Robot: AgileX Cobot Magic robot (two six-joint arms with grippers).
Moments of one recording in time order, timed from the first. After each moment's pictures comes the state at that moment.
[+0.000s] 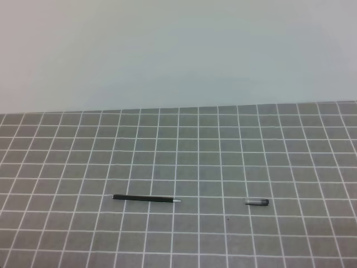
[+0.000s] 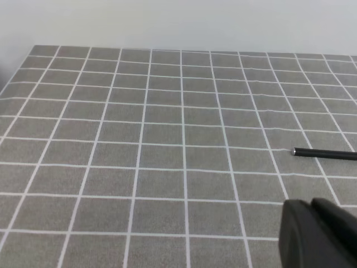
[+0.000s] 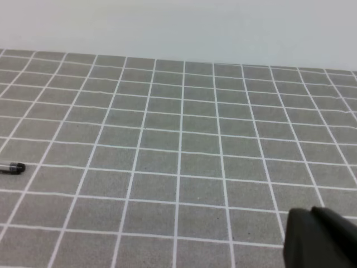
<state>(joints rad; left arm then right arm) -0.02 -0.03 0.04 -0.27 0.30 0.10 0.01 0.00 0.00 -0.11 0.32 0.02</state>
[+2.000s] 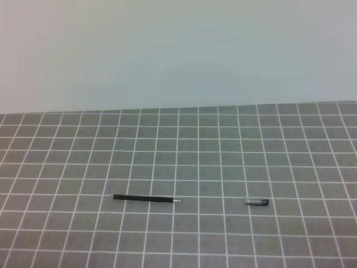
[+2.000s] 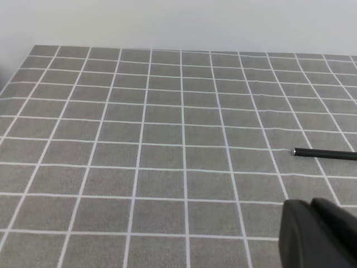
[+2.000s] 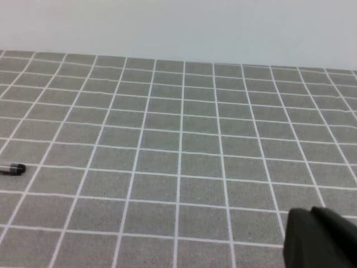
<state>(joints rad) -0.02 -0.03 0.04 -0.27 0.30 0.10 0.01 0.00 0.00 -0.11 0.32 0.03</state>
